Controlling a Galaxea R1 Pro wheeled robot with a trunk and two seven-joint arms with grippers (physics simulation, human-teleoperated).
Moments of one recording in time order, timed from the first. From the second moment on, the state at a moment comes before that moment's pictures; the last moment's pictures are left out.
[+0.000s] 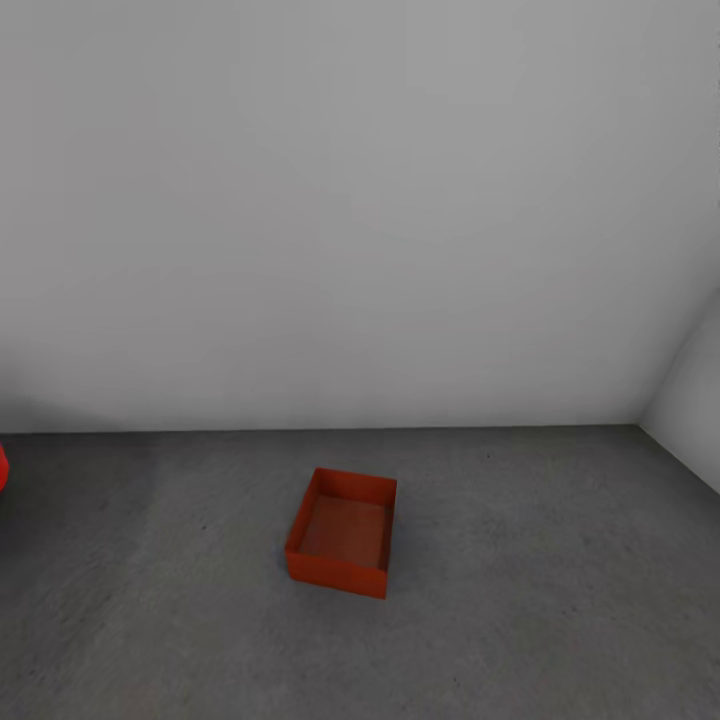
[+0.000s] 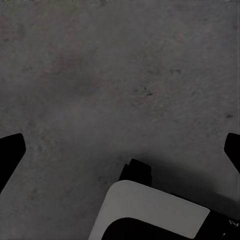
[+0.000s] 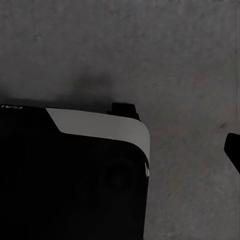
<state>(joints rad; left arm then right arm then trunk) -0.40 0.05 -0.26 0.00 0.58 -0.07 0.18 -0.23 0.03 0.21 0.03 -0.11 -0.16 -0.07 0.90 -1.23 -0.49</state>
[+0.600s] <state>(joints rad) -0.28 0.04 -0.26 0.00 0.58 -0.06 0.04 -0.23 0.03 0.21 0.03 -0.11 -0.16 -0.07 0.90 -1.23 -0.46</state>
